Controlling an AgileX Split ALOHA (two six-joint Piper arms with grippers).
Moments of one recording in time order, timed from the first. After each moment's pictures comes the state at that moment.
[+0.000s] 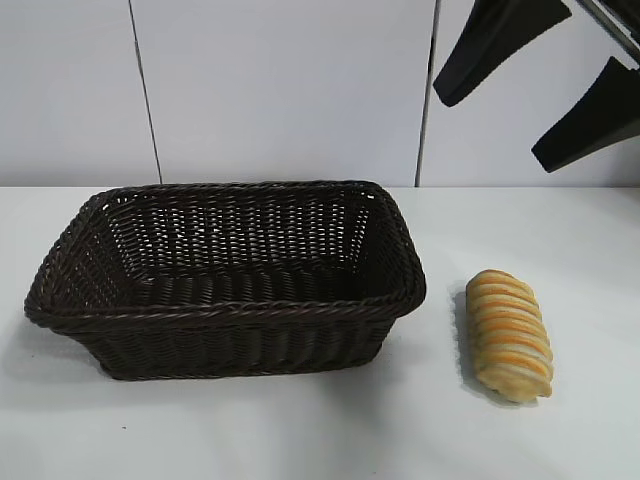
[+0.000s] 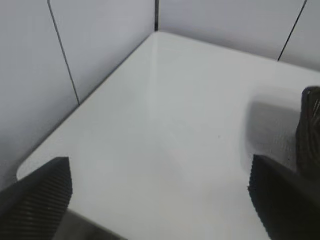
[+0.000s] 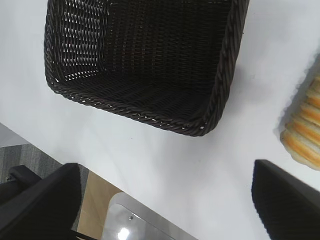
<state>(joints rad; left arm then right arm) 0.27 -0.02 -0.54 0.08 1.29 -0.09 0.16 1.42 -1.14 0.60 1.05 -0.29</state>
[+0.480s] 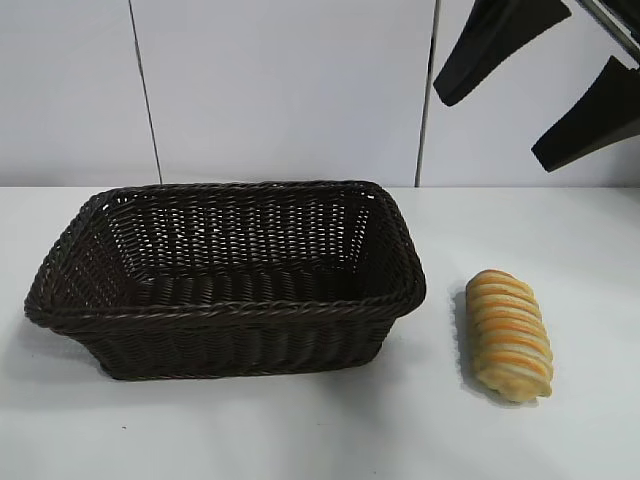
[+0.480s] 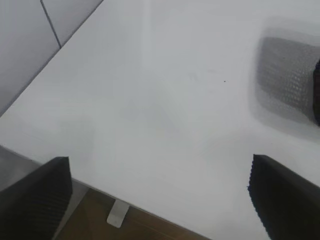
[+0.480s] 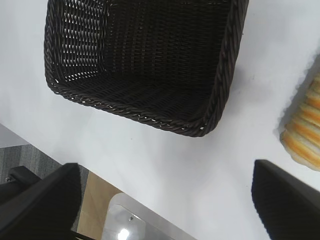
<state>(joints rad) 0.07 -0.02 -0.54 0.08 1.29 -0.09 0.16 1.42 -1.14 0.60 1.05 -0.29</state>
